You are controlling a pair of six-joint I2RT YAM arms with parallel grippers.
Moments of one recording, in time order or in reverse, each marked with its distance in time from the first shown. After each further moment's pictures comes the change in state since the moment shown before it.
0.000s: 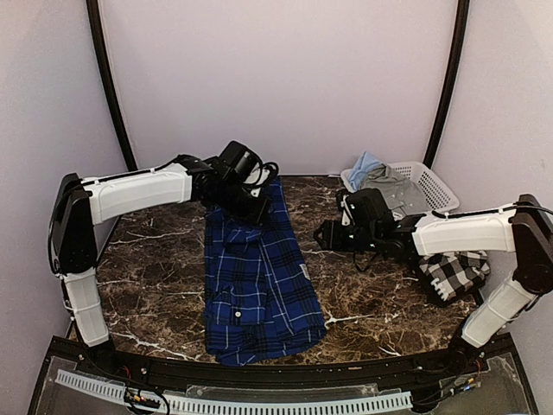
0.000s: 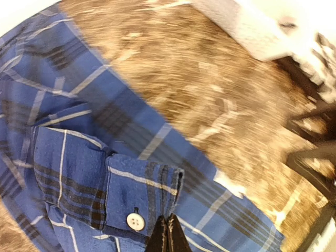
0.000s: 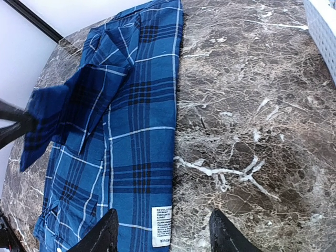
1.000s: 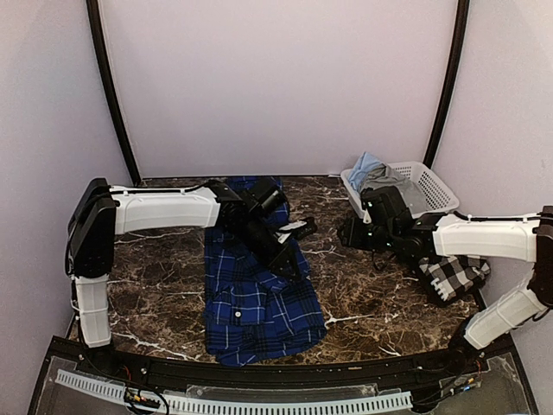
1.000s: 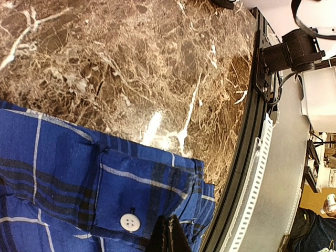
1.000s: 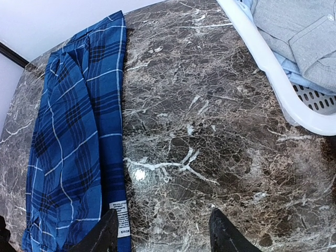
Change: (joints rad) left arm -0.149 0.085 -0.046 -0.059 0.574 0.162; right arm -0.055 -0.142 -0.050 -0.157 0.122 0.053
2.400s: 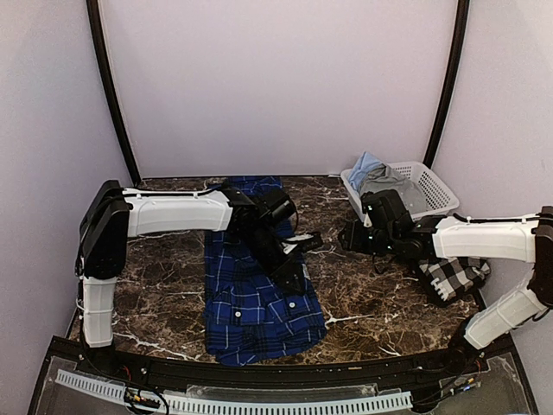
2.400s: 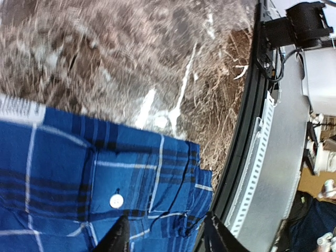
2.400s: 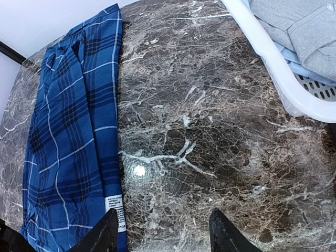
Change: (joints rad) left arm -0.037 0.074 0.063 -0.127 0.022 0.056; right arm 0.000 0.000 -0.024 0.001 -0.008 0.010
